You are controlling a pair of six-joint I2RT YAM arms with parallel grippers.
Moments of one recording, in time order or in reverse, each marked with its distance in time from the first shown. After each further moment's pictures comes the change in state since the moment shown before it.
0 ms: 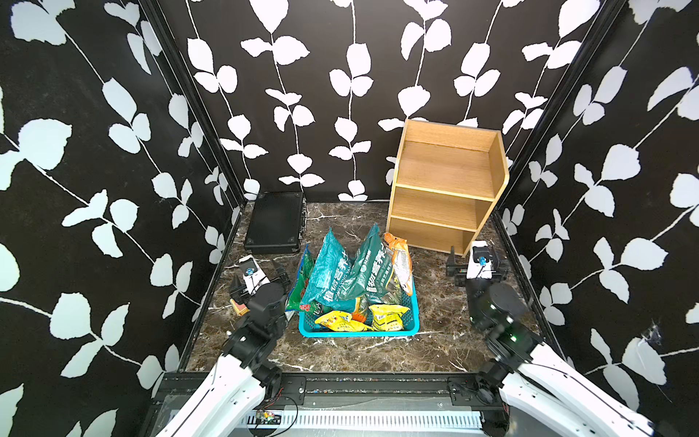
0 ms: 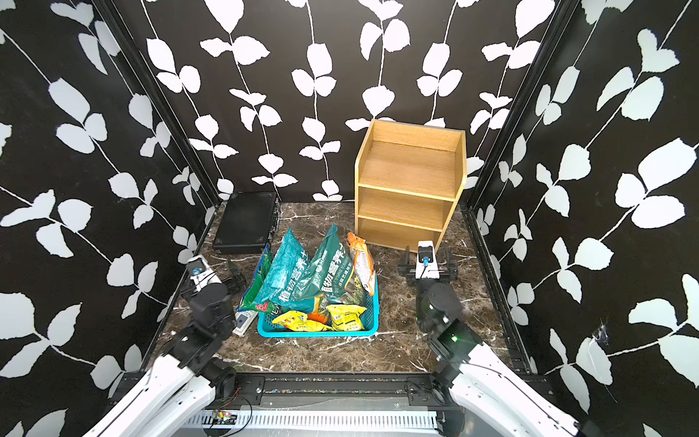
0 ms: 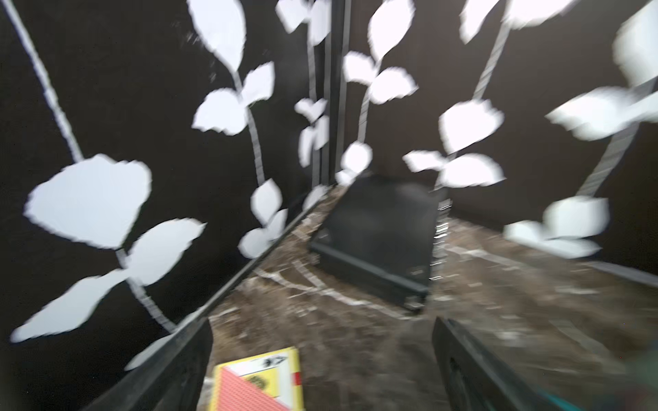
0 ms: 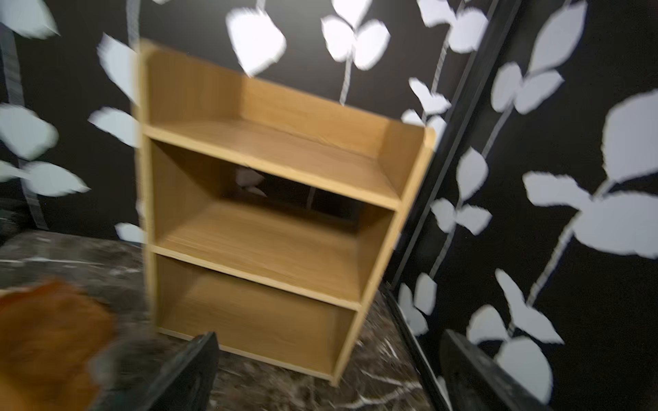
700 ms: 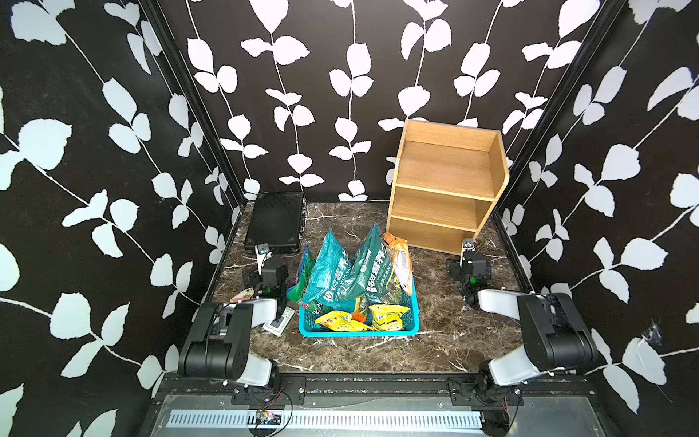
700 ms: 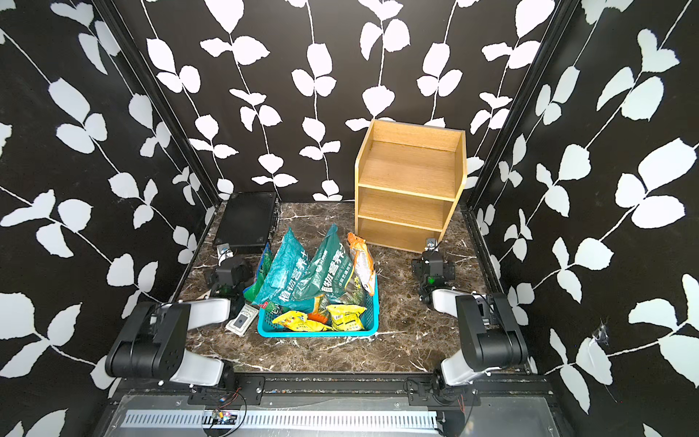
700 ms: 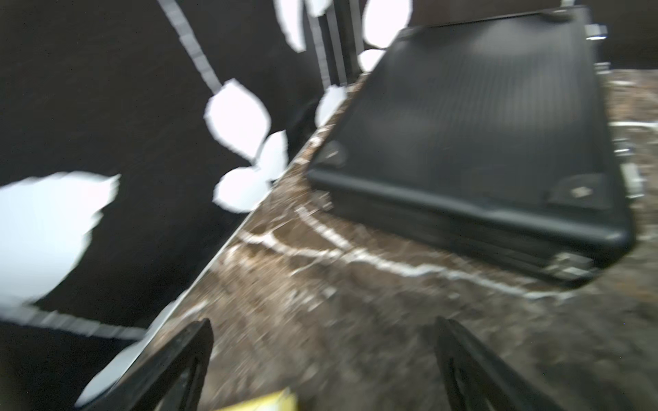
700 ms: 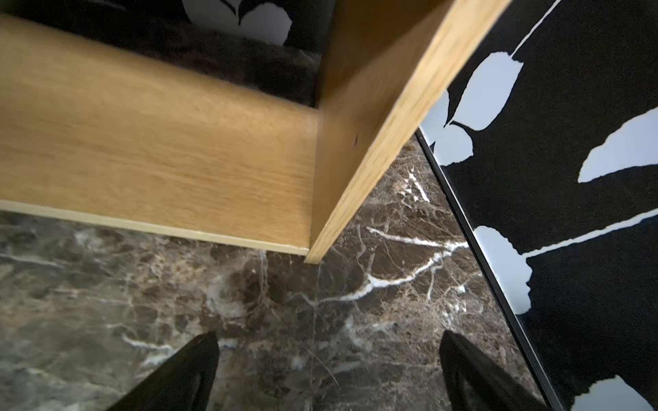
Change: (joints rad) left arm 0.353 0.850 0.081 0.585 0.407 0.140; right arm -0.441 0.804 0.024 0.282 -0.387 0.145
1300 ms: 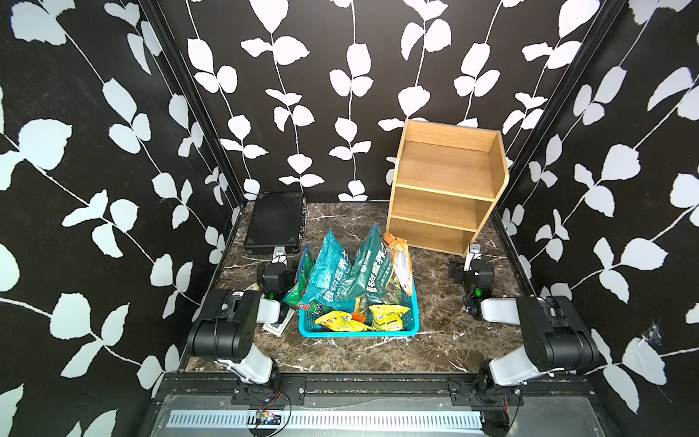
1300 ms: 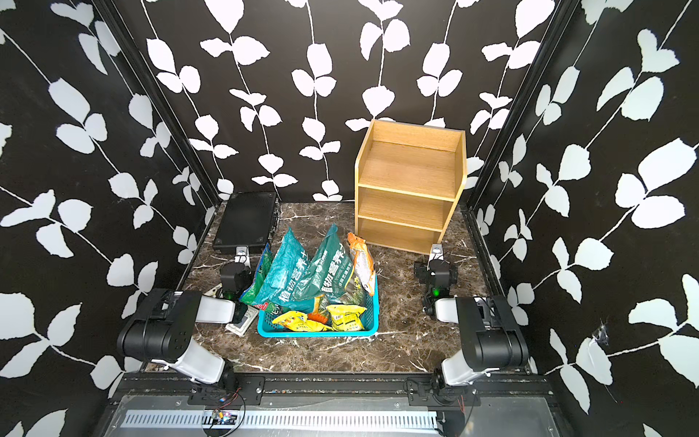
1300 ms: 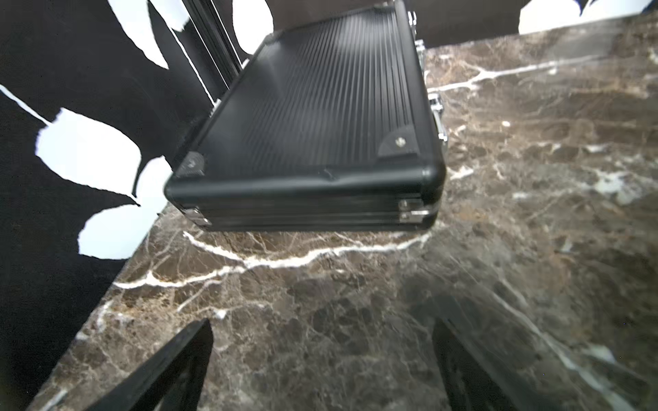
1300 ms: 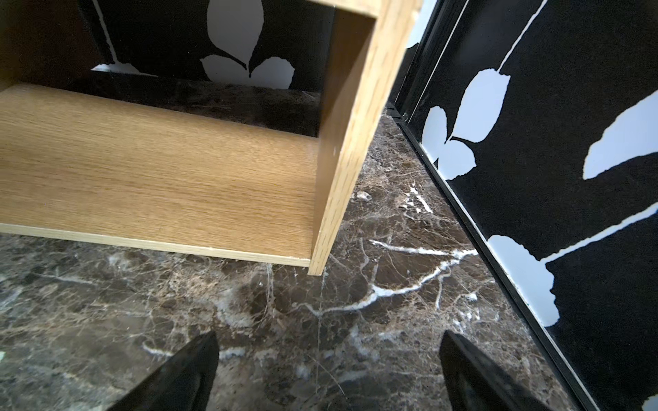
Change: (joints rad) left arm -0.006 0.084 -0.098 0.248 0.279 0.125; right arm -0.039 0.005 -0.113 0.218 -0.096 0.019
